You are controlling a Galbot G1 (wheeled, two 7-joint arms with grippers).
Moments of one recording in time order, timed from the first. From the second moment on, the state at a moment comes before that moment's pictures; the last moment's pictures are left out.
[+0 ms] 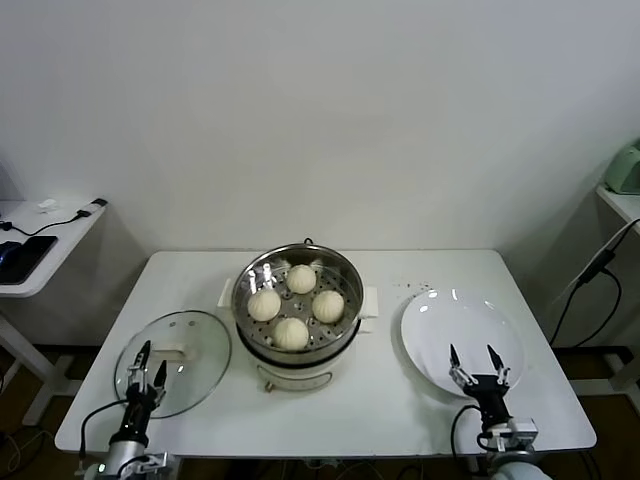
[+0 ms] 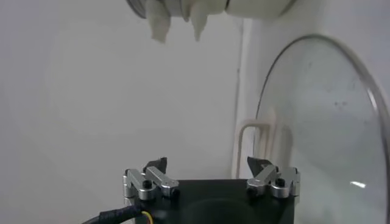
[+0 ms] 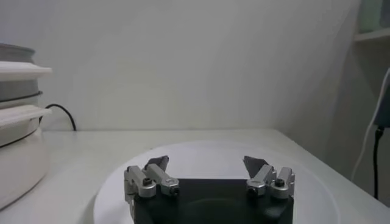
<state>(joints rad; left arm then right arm) 1.44 -1.25 -0.65 -1.47 1.20 -0.09 -0.45 -1.43 1.25 0.55 1.58 0.33 0.20 0.02</state>
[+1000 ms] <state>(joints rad) 1.32 -1.27 -0.63 -1.36 1.33 -0.03 -0.43 -1.43 1.27 0.54 1.57 0.32 0.22 0.02</state>
